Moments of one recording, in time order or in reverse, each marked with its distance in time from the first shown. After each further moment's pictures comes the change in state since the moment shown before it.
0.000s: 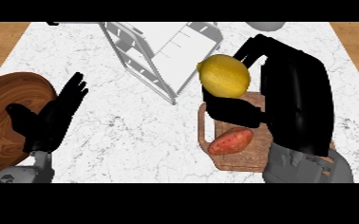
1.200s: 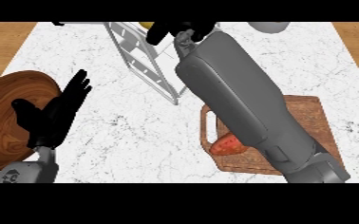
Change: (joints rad) left arm -0.029 -0.040 0.029 0.017 -0.036 -0.040 0.017; right arm -0.660 0.027 0.007 0.958 -0.267 -0.411 0.093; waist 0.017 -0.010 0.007
